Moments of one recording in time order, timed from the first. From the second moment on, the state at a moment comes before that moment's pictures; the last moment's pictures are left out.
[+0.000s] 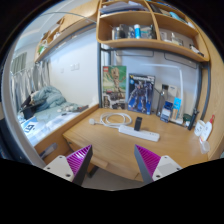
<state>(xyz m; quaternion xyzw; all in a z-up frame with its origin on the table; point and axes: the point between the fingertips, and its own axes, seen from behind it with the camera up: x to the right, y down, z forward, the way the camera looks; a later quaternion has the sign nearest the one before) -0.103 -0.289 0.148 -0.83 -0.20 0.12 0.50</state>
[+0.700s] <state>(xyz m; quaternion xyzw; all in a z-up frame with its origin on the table) -0.084 -0.012 0.045 -0.84 -0.09 0.07 0.52</state>
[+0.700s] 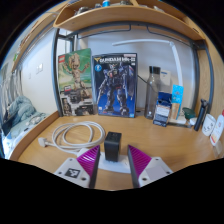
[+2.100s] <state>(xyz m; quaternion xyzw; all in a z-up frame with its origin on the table) 0.177 -0.028 0.039 -0.95 0.04 -0.01 0.30</state>
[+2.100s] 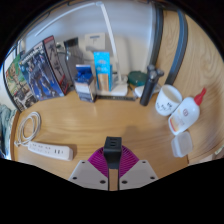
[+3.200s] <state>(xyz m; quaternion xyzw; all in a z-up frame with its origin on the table) 0.162 -0.019 0.096 -0.94 0.03 0.04 0.34</state>
